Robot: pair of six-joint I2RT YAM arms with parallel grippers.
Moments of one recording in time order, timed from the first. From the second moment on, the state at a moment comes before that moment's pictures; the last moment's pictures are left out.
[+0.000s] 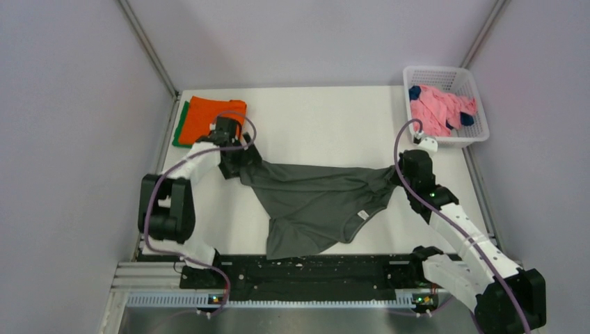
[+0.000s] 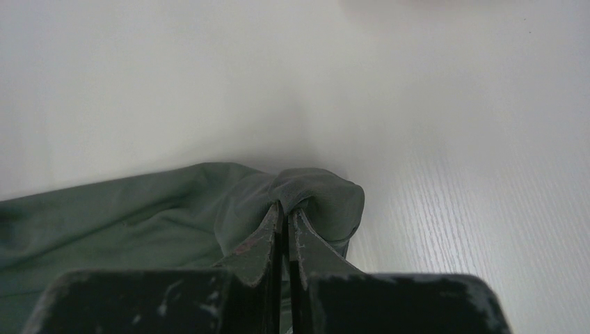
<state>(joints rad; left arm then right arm) -0.16 1.64 1.10 -0.54 0.06 -0.66 0.30 0.92 0.60 -0.25 0.32 0.48</state>
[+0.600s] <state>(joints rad) -0.50 1.07 0.55 -0.48 0.08 -0.82 0.29 0.86 0.55 -0.27 0.28 0.48</state>
